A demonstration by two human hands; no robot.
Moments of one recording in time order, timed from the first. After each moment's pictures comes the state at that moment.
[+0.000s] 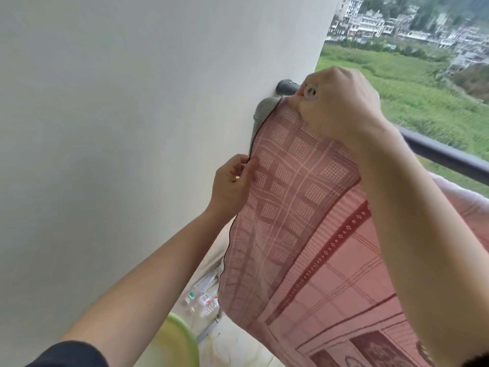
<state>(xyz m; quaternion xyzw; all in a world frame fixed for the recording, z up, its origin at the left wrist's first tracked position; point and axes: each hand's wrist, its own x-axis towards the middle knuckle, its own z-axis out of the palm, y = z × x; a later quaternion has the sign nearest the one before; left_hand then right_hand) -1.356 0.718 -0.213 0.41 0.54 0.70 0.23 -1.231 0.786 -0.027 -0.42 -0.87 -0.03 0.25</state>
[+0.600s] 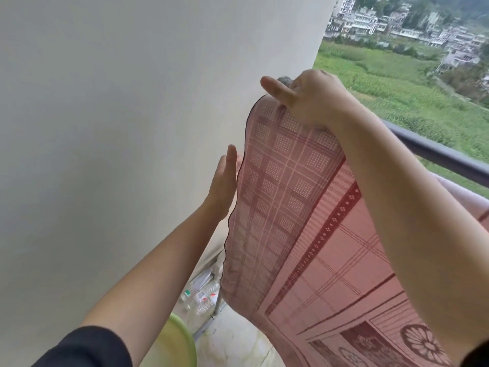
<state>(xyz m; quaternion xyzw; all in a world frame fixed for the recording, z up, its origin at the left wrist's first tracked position) -1.383 0.737 -0.229 0.39 0.53 0.66 0.36 -1.262 0.807 -0.027 -0.45 -0.88 0.06 0.17</state>
